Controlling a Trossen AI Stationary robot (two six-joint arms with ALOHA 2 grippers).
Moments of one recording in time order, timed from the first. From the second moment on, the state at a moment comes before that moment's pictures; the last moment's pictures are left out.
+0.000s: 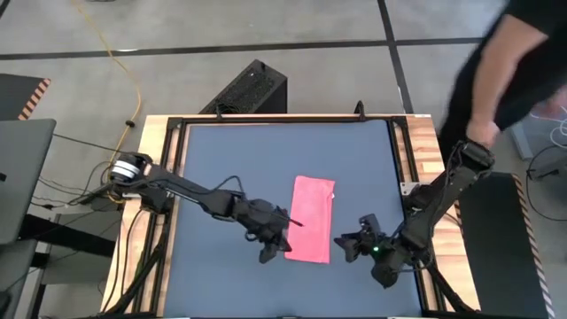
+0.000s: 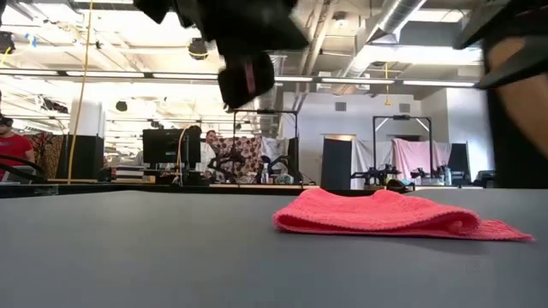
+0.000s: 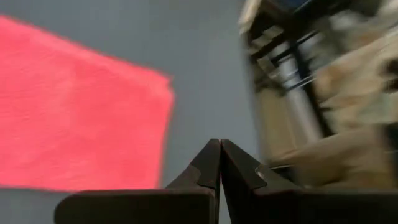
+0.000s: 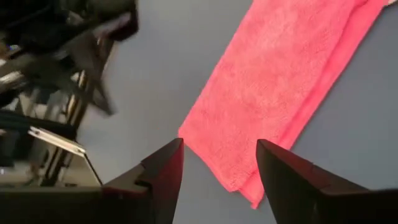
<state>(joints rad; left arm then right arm) -0.25 1.71 1.06 0.16 0.26 -0.60 0.86 1.39 0.87 -0.51 0.88 1.88</state>
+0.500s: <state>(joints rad) -0.40 1.54 0.38 1.02 -0.05 -1.57 1.00 1.59 0.83 -0.25 1.00 2.20</state>
